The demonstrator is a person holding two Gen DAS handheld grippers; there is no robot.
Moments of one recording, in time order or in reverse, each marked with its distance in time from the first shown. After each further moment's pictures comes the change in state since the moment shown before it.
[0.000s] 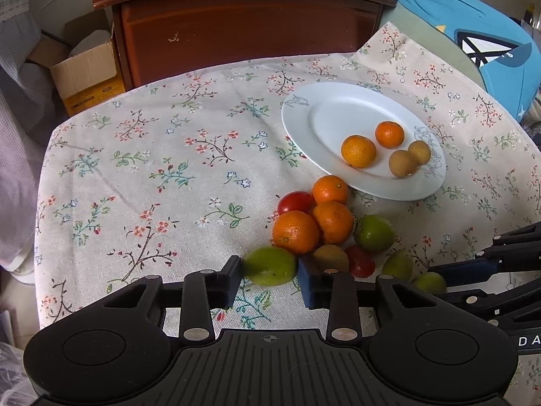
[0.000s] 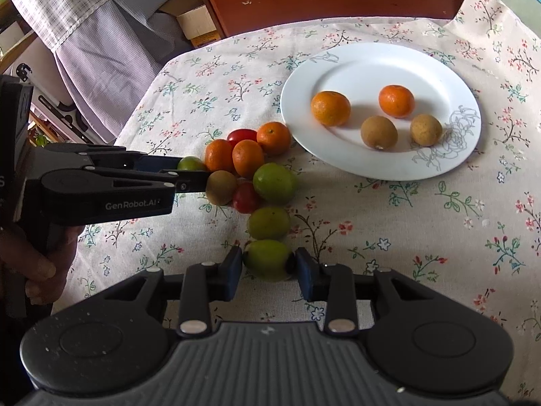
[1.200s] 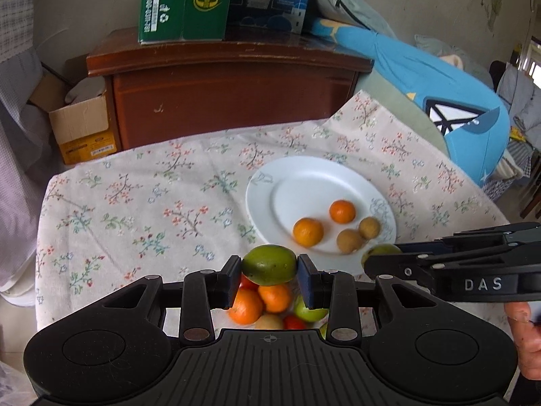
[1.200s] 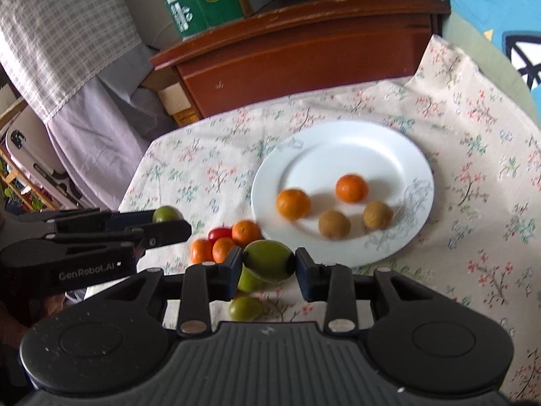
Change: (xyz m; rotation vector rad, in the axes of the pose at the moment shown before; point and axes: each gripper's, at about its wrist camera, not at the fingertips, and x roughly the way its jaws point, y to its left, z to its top) left arm -0.048 -0.028 0.037 -0.043 -0.162 -0.059; right arm -0.047 -0.022 0.041 0.084 -0.206 -0.030
